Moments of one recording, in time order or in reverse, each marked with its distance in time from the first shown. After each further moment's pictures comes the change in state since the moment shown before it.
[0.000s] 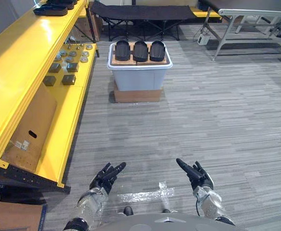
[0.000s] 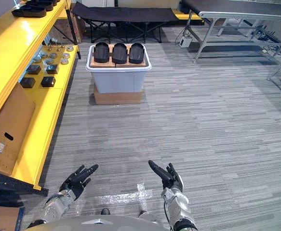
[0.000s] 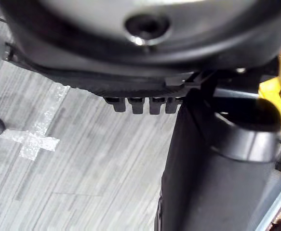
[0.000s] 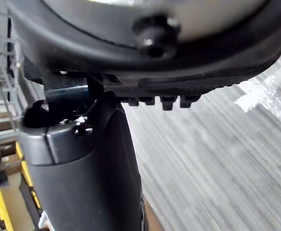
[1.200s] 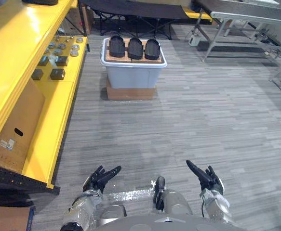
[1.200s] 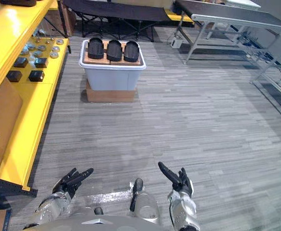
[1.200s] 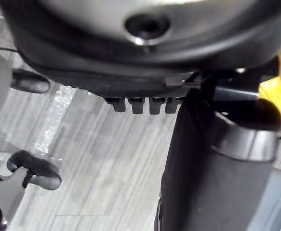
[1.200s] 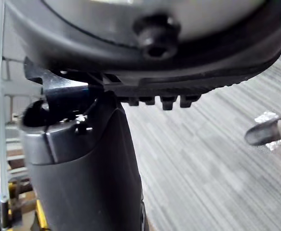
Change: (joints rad) left arm 0.050 0.028 -0.020 -0.082 0.079 0.028 0.109; right arm 0.139 -0.017 -0.053 -0.114 0.034 0.006 -0.095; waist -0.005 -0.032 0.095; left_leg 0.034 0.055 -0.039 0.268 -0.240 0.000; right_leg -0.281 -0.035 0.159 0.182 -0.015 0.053
